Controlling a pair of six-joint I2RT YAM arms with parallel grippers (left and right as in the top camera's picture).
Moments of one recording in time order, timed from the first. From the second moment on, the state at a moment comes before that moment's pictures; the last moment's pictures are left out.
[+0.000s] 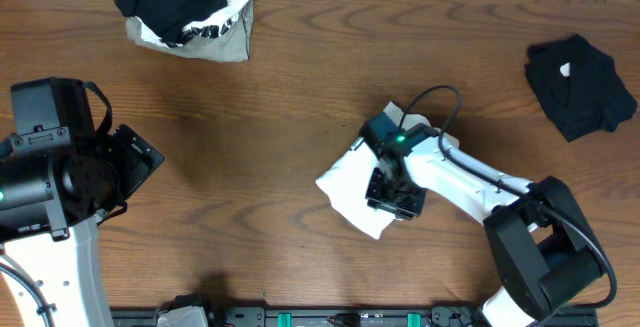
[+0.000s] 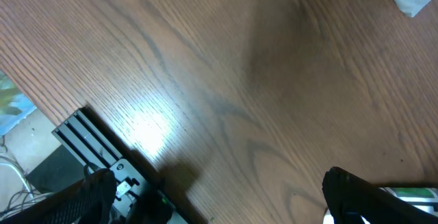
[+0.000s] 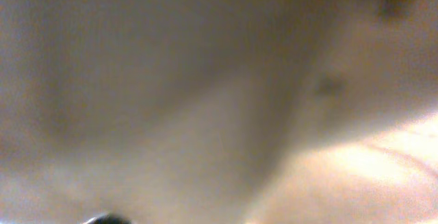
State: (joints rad) left arm 0.21 1.21 1.63 -1.66 -0.14 -0.64; right arm 0.56 1.79 1.03 -0.92 -0.16 0.90
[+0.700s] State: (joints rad) left arm 0.21 1.21 1.63 -1.65 -0.14 -0.64; right arm 0.19 1.79 1.31 -1.20 -0.02 0.40
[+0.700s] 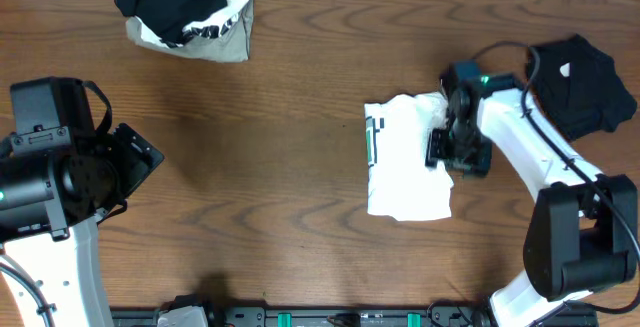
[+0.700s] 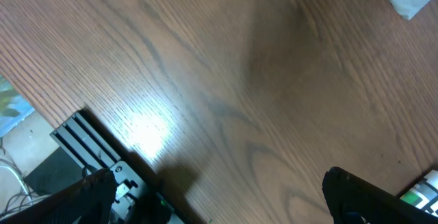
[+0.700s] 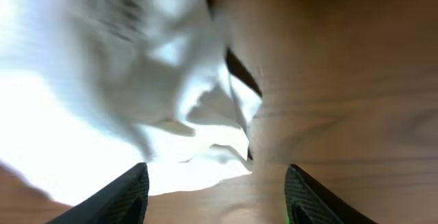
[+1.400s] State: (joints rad) left arm 0.21 1.21 1.63 -1.65 -0.14 -0.64; right arm 0.04 1.79 1.37 -1.11 -0.12 0.33
